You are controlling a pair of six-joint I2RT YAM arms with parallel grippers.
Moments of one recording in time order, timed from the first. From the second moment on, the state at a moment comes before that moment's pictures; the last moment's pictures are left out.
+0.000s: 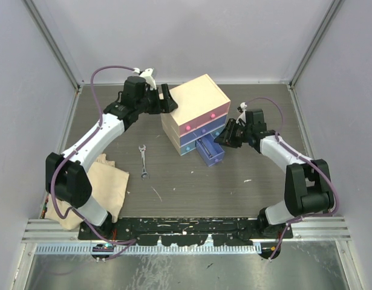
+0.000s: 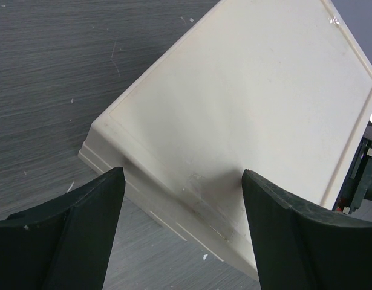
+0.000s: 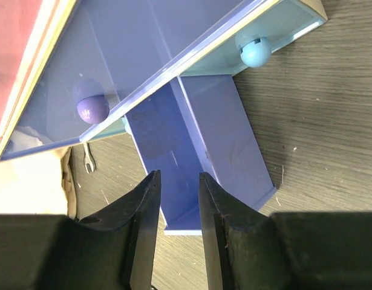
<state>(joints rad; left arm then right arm) -0.43 1.62 1.44 -0.29 0.18 -0.44 0.17 1.50 0.88 -0.16 -0.50 0.56</state>
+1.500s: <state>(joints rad) -0.43 1.62 1.44 -0.30 0.22 -0.44 0.42 1.23 0.38 0.10 0.07 0.92</state>
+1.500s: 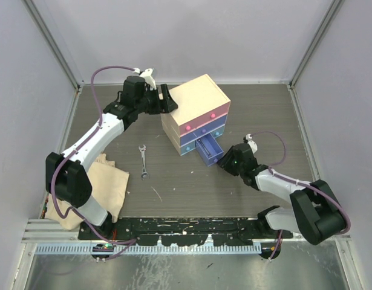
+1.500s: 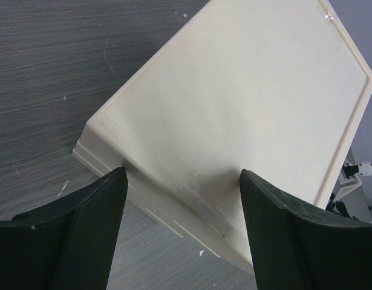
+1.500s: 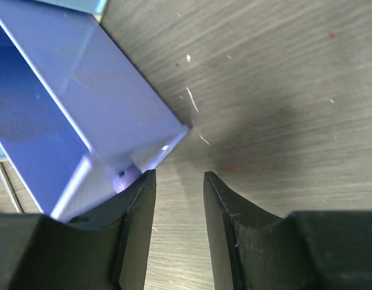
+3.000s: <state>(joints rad) -0.43 1.63 1.45 -0.31 0.21 -0.45 0.41 1.66 0.66 0.46 -0.03 1.00</state>
